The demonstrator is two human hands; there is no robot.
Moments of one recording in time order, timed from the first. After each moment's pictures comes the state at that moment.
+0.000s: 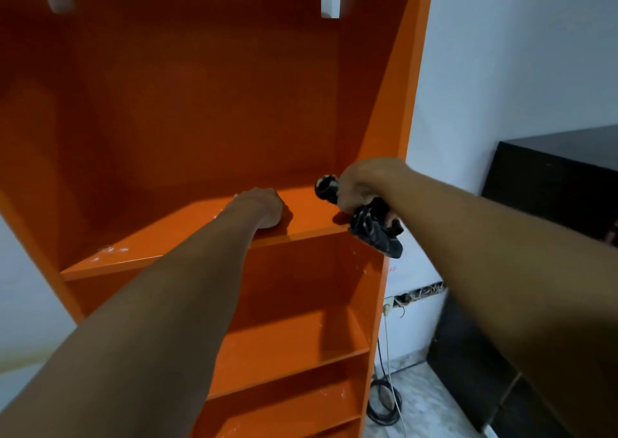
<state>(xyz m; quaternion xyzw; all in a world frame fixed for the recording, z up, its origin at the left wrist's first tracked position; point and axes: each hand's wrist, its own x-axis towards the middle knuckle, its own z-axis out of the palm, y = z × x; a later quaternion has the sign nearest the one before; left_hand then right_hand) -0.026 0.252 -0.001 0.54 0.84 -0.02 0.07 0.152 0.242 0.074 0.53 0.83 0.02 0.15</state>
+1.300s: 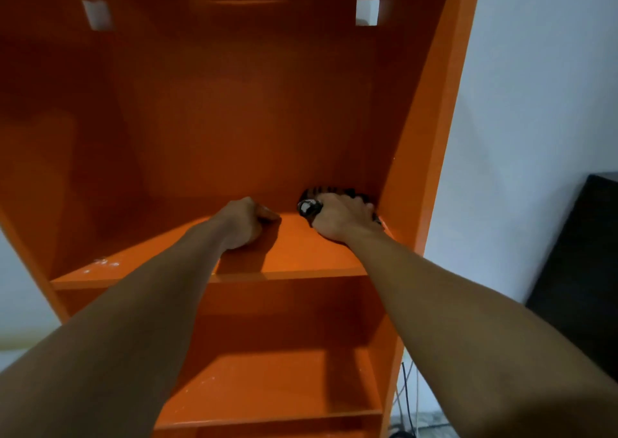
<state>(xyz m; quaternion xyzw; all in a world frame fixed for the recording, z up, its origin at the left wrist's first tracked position) -0.067 0.256 -0.001 0.52 0.83 0.19 0.09 0.085 0.368 -0.015 0.44 0.88 -0.12 -0.16</state>
